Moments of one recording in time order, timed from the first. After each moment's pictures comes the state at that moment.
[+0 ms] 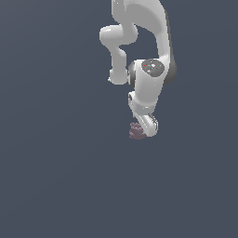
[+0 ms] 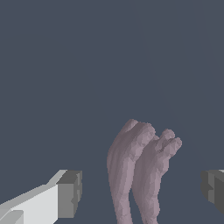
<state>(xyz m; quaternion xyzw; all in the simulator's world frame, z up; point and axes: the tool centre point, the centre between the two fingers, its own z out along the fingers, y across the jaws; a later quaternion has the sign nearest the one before) -0.037 0.098 0.141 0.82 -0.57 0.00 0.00</state>
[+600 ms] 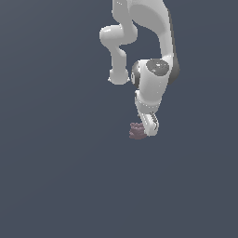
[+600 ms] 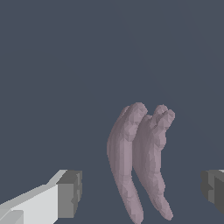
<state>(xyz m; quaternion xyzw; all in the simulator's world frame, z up) -0.045 0.116 0.138 0.77 -0.64 0.00 0.00</state>
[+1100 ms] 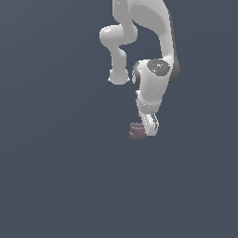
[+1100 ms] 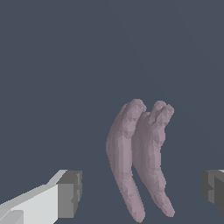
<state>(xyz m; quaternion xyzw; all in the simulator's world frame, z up) -0.046 0.119 0.136 0.76 -0.65 0.00 0.00</state>
